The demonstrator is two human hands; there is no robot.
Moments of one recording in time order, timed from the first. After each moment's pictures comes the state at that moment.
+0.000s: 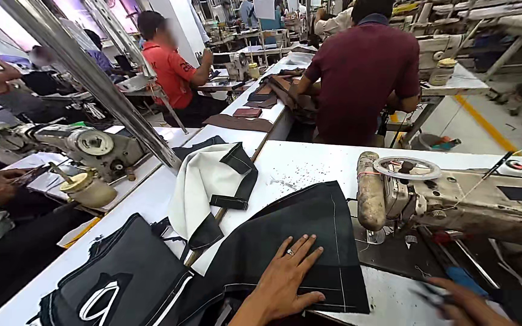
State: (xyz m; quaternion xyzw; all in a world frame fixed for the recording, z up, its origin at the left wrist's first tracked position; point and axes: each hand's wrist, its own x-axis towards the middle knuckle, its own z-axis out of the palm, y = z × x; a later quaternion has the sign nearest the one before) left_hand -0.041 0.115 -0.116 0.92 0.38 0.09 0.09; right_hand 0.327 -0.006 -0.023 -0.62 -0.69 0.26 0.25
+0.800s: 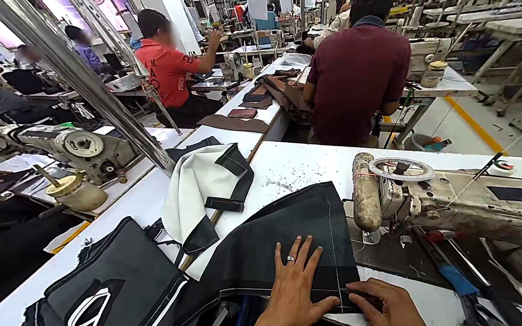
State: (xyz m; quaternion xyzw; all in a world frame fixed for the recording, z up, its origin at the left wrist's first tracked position) left_hand -0.001 0.091 -0.114 0.85 0.52 0.10 0.04; right_hand 0.242 0.035 -0.101 -0.58 -0.69 0.32 0.30
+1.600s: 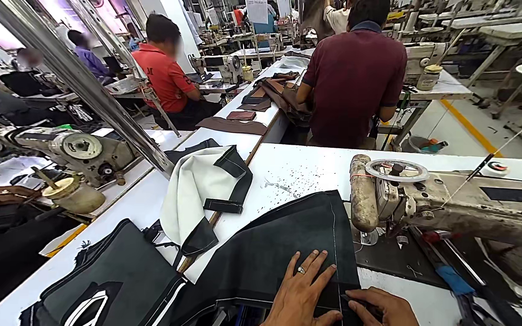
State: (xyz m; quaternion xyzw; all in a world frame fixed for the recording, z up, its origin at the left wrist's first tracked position) left_hand -0.001 0.081 -0.122 0.90 0.40 0.15 0.11; right_hand 0.235 0.019 -0.095 -0.61 -0.66 0.34 0.30
